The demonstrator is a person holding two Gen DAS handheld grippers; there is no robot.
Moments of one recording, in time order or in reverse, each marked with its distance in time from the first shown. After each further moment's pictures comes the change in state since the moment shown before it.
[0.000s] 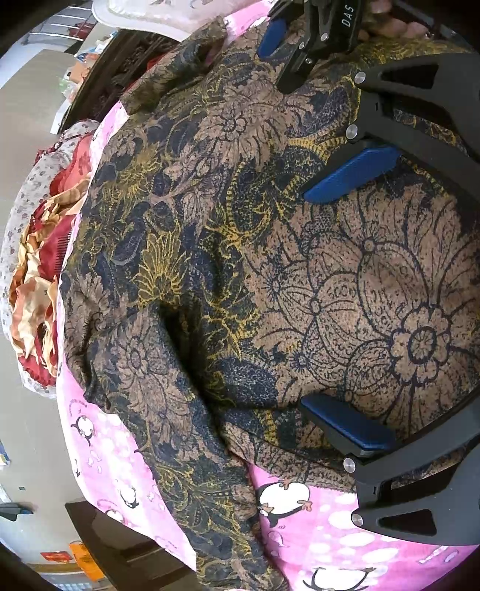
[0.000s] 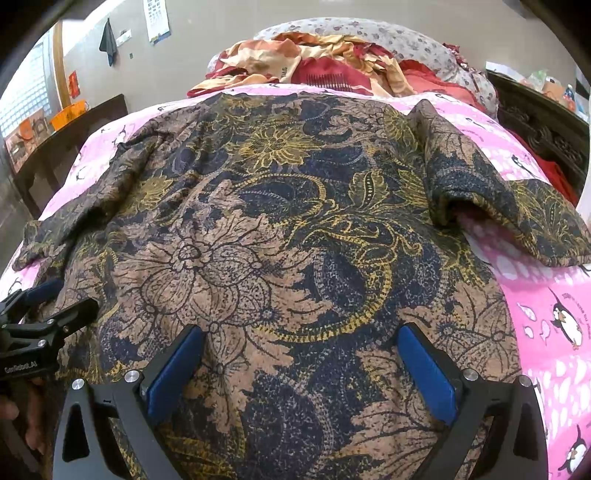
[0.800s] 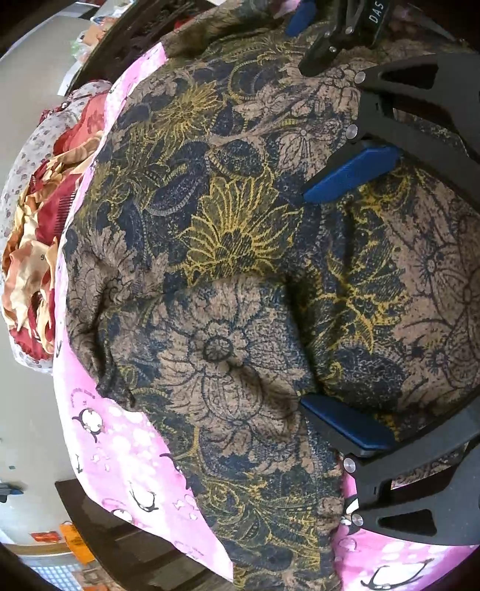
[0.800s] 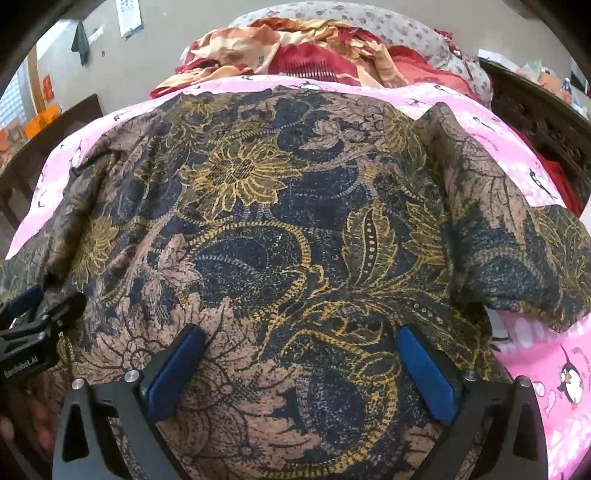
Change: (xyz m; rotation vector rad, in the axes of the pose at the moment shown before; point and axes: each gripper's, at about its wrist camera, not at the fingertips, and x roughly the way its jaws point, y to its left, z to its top) left arm 0.050 -0.002 0.066 -0.089 0.008 0.129; right arm 0.027 -0.012 0.053 0.085 0.069 -0.023
